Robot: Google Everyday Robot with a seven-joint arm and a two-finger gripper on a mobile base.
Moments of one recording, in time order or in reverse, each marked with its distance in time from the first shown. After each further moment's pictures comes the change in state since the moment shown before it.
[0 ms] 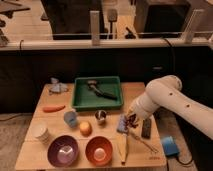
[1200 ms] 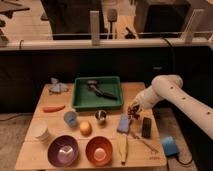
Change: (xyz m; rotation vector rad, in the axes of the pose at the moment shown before) arm 0.090 -0.016 0.046 0.078 -0.014 0.023
